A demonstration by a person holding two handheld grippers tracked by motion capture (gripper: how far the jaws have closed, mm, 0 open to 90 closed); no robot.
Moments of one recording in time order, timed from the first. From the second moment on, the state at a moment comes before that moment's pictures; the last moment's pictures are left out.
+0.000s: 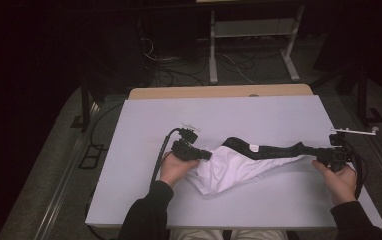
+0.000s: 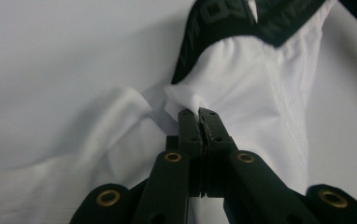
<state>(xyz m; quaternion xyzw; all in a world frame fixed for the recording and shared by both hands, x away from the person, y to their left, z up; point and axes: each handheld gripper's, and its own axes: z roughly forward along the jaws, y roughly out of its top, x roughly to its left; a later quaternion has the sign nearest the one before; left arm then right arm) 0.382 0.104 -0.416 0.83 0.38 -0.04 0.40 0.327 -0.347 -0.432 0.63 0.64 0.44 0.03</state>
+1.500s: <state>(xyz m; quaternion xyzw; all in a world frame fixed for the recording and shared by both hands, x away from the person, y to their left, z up) 0.347 0.127 -0.396 0.84 0.37 0.00 0.41 0.311 -0.329 -0.432 0.61 0.66 0.44 0.01</state>
